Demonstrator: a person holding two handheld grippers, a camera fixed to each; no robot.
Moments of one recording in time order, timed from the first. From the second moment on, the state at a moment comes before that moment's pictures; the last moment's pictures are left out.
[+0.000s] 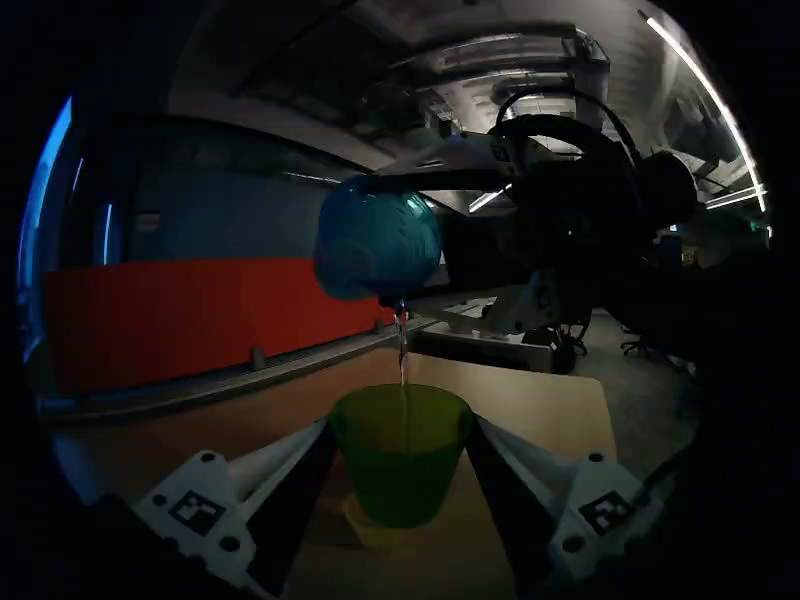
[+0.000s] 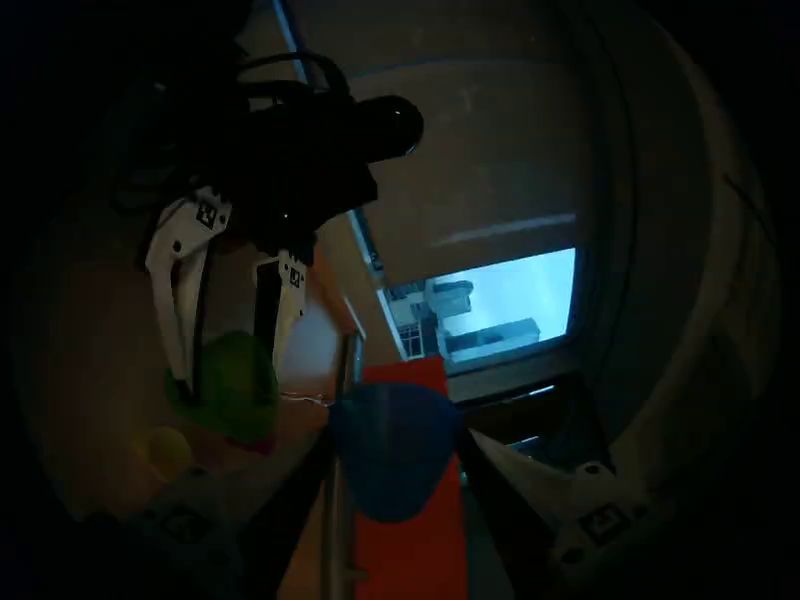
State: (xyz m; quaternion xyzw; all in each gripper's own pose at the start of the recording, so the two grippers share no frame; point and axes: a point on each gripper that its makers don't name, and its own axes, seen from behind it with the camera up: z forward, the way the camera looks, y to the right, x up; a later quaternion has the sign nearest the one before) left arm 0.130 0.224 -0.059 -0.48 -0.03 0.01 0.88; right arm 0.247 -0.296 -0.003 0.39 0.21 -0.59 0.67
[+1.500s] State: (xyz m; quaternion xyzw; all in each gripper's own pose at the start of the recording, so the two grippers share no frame) left arm 0.133 0.221 -0.062 -0.48 -0.03 0.00 0.88; right arm 0.261 -0.300 -0.005 0.36 0.25 -0.64 0.63
